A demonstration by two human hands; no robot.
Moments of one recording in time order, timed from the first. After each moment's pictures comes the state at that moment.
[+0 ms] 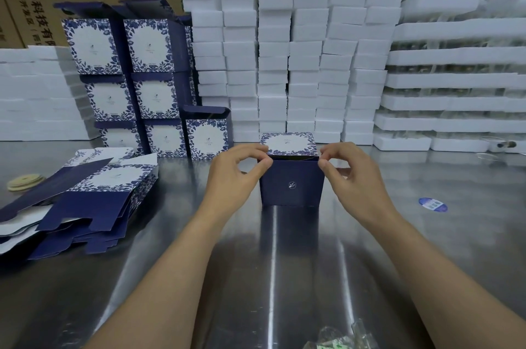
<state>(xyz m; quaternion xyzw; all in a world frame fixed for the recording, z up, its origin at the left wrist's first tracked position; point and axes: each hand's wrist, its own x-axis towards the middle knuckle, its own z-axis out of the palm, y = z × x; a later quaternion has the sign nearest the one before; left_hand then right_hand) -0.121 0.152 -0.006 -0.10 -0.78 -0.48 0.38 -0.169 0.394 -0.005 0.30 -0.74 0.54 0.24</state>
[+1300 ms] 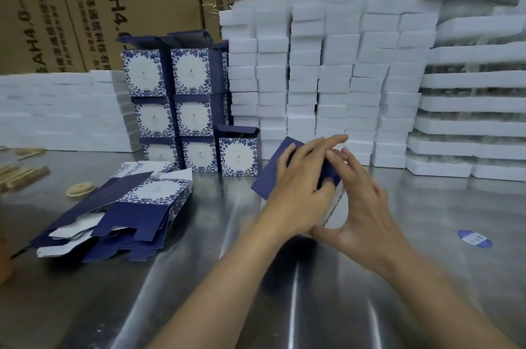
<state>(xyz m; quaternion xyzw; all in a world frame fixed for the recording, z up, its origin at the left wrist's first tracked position) -0.088 0.221 0.046 -0.16 -0.86 -0.32 0.35 -0.129 0.370 0.003 0.41 -0.79 0.35 0.29</state>
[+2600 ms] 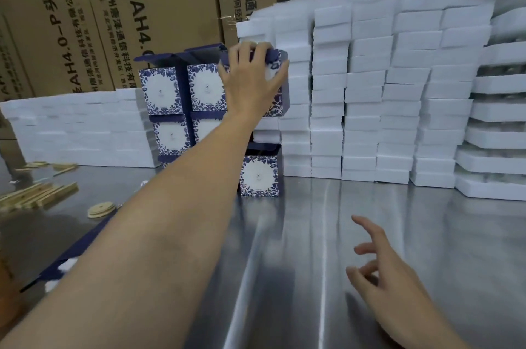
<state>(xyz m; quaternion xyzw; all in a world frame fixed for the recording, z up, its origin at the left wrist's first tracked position) -0.237 0.062 0.206 0.08 -0.78 -0.04 0.61 -0.160 0.356 -0.050 0.29 -0.85 0.44 0.09</state>
